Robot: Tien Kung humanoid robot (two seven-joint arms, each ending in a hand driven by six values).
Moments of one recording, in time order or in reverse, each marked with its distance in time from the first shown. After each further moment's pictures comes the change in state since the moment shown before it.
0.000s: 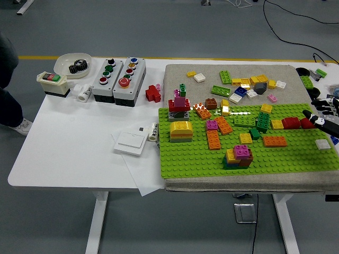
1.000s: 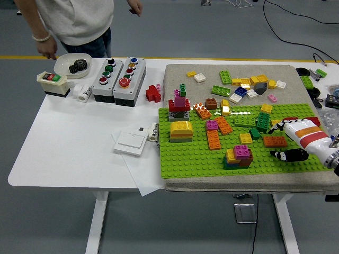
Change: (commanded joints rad) left arm -0.007 0.005 0.002 -0.001 0.007 0.007 0.007; right arm 0.076 0.029 -0.127 -0.007 -0.719 0.018 -0.031
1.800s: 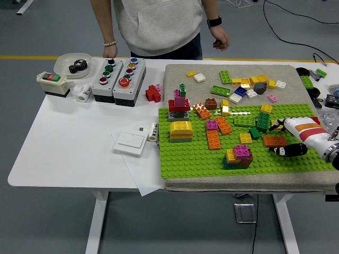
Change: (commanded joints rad) left arm -0.009 0.004 0.007 -0.003 -0.005 0.003 0.000; right arm 0.064 0.014 -0.029 -0.045 0.056 0.099 -0.043
